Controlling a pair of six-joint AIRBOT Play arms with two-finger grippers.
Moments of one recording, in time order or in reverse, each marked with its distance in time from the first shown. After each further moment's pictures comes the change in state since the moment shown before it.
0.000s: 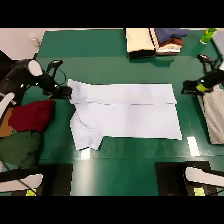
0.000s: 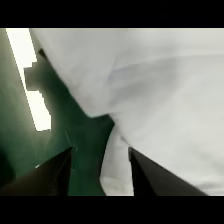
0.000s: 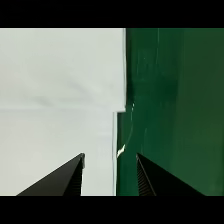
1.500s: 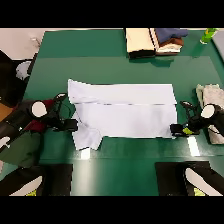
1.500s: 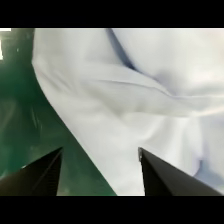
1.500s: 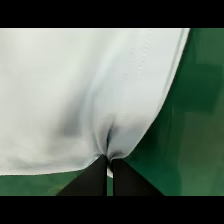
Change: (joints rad) left arm -0.177 0.334 -0.529 -0.067 0.111 -0.159; right arm 0.108 0.325 -0.684 0.004 -0.094 0.078
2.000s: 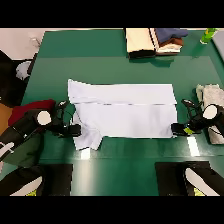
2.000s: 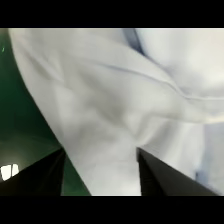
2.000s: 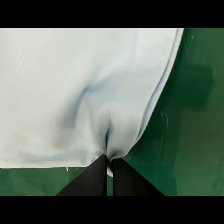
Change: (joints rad) left arm -0.029 0.002 -0.129 -0.085 0.126 -0.080; right arm 0.002 0.046 0.002 -0.002 0.008 0.000
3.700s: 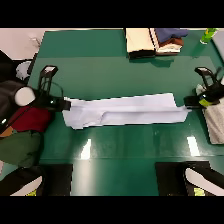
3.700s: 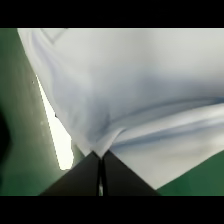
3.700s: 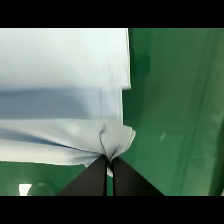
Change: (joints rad) left arm 0.015 -0.012 0.426 0.335 -0.117 0.063; right arm 0.014 -0.210 0.556 -0.154 0.187 -0.019
